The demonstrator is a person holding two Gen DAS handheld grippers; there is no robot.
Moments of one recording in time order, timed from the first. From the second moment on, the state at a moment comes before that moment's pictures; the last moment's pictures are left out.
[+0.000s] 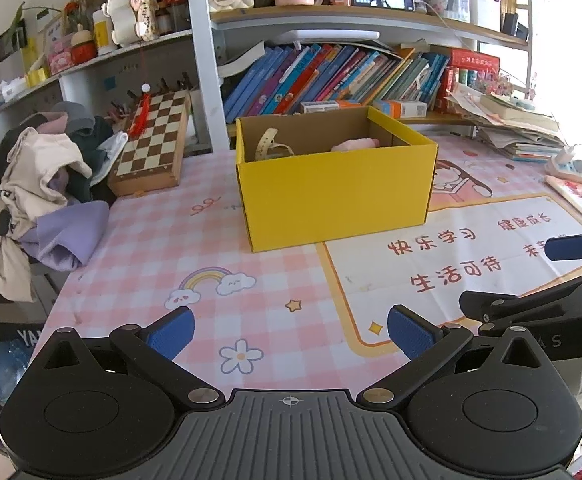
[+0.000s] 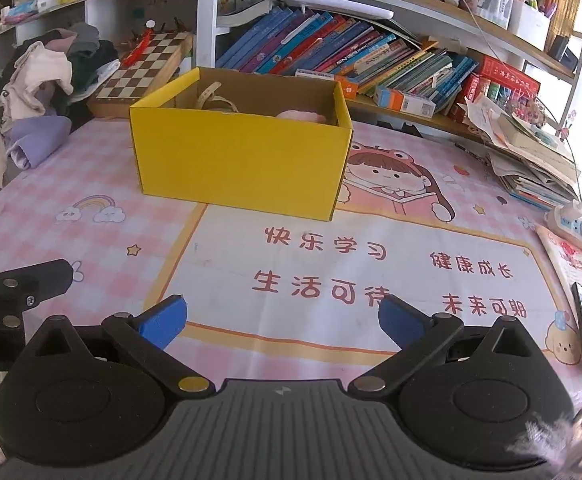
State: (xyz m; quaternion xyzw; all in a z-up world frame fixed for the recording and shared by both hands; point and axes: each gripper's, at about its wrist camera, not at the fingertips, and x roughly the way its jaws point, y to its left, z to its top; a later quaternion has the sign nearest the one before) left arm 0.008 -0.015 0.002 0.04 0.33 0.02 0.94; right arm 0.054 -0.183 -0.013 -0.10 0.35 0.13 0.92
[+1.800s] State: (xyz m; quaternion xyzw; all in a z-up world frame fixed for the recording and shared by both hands) left arm 0.010 -0.020 -0.001 0.03 0.34 0.00 0.94; right arm 0.054 -0.182 -0.014 -0.10 0.35 0.14 0.92
